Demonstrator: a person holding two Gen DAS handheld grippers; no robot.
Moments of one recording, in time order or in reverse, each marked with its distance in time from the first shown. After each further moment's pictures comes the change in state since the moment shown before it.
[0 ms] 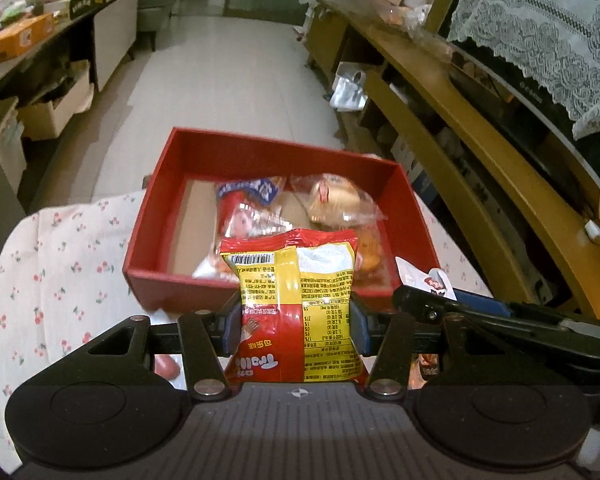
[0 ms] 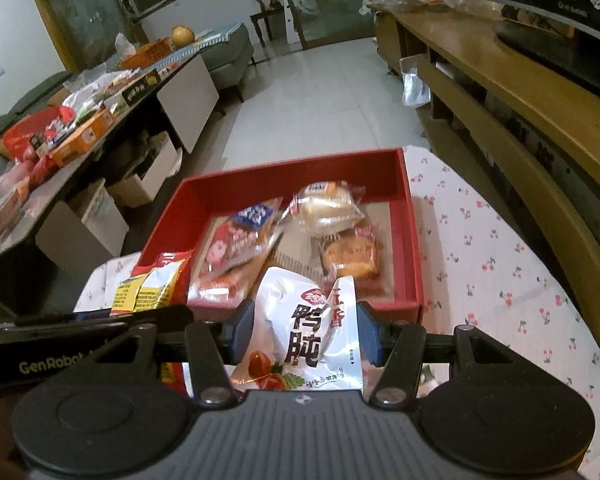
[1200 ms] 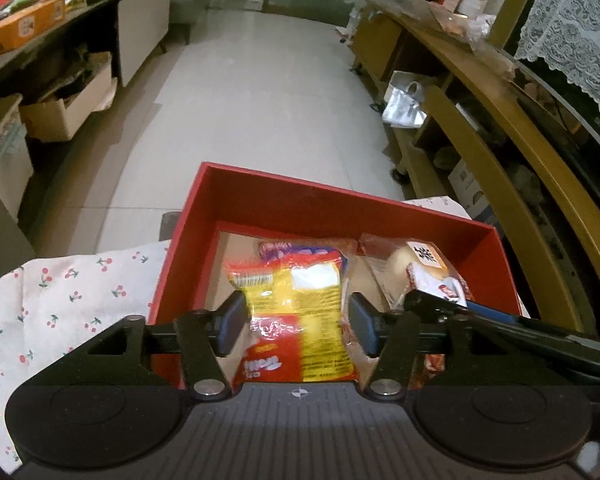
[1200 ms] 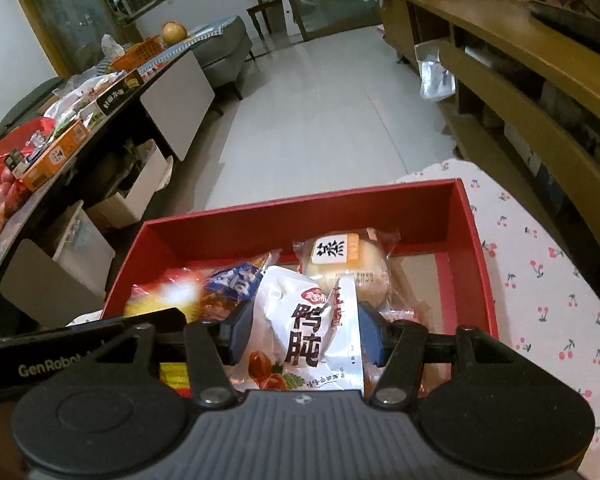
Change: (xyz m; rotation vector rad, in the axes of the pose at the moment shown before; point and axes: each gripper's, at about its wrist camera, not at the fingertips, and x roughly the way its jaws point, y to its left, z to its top) left arm 0.079 0.042 0.059 -0.076 0.001 0.093; right arm 0.115 -0.005 0.061 0.032 0.020 0.030
